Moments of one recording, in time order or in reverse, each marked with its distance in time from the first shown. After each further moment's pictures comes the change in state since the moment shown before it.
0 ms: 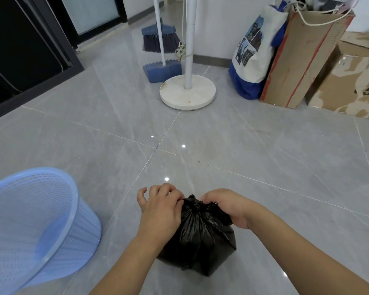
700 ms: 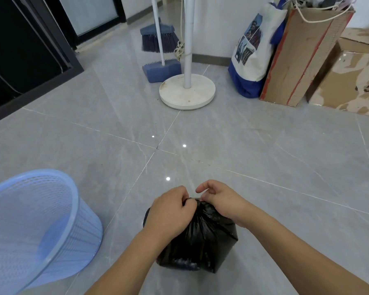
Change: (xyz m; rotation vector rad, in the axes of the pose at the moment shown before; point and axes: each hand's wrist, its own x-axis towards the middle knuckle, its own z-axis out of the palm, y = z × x) left_hand 0.011 0.025 -0.024 -0.331 -0.223 -0.124; right_hand 0.000 -0.001 0.009 -0.132 0.157 -0.282
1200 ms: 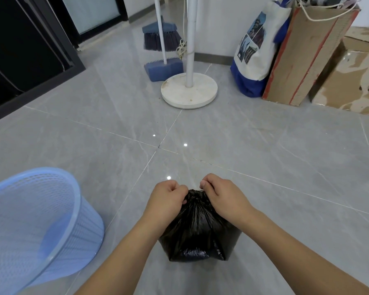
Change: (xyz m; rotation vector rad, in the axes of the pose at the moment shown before) left_hand 0.011 0.003 -0.015 -0.583 0.004 -0.339; right_hand 0.006 0.001 0.003 -0.621 0.273 -0.355
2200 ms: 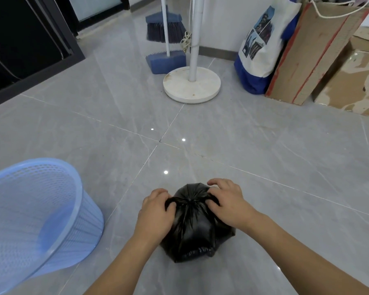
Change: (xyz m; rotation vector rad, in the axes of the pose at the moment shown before) left_hand 0.009 -0.076 -0.011 0.509 0.080 0.205; right_hand -0.004 0.035 0.021 -0.306 -0.174 -0.109
